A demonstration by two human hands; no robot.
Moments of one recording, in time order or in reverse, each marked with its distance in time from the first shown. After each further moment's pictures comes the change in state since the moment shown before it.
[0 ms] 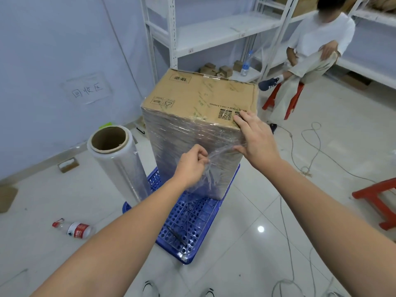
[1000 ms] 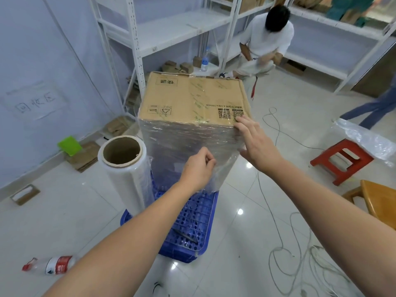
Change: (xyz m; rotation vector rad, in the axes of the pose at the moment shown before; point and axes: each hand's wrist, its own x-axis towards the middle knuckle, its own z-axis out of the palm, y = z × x) left_hand -0.018 -0.010 -0.035 0.009 -0.233 0.175; right_hand -0.025 -0.056 -0.008 -0.101 -0.025 0.040
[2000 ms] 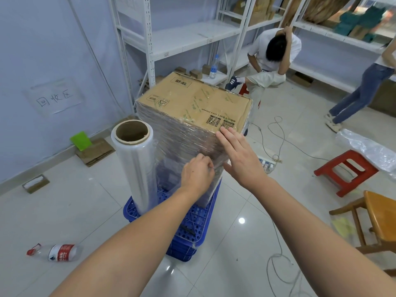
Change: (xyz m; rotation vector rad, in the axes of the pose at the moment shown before) left_hand -0.050 -0.012 0.028 0.417 0.176 0.115; right_hand -0.046 -0.078 -0.010 0.011 -0.049 -0.011
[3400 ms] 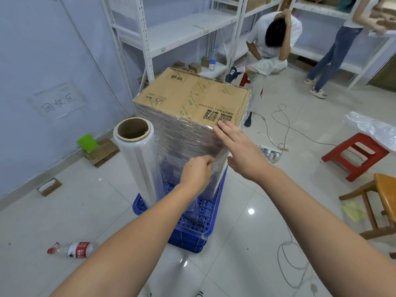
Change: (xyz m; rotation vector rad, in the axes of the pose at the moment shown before) left_hand -0.017 -0.002 -0.020 -0.108 -0.136 -0.063; right_hand -0.006 -0.009 -0.013 0.085 -0.094 0.042
